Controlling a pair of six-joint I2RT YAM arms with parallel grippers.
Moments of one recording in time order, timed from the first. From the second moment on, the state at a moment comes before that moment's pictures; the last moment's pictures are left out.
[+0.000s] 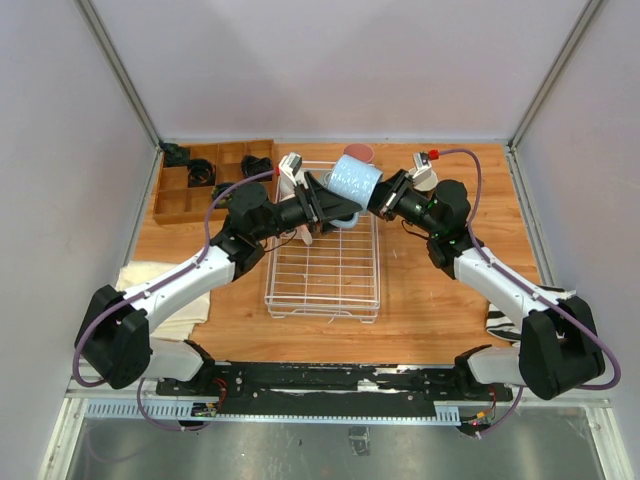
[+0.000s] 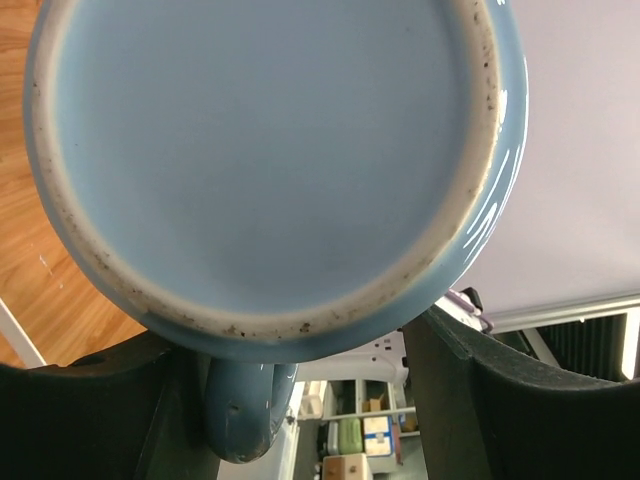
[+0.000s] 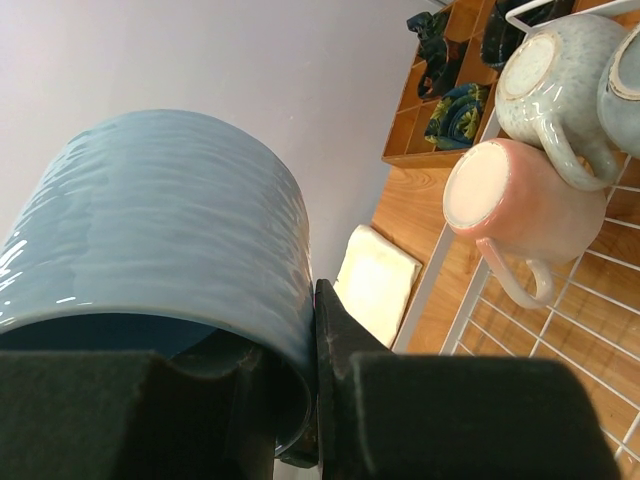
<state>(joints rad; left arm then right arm) -0.64 1.33 0.91 0.53 0.51 -1.34 0.40 1.30 0.81 0.55 -0.53 1.15</state>
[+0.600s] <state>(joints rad) -0.64 1.33 0.91 0.46 0.54 -1.33 0.41 1.30 0.81 0.54 -0.54 1.12</state>
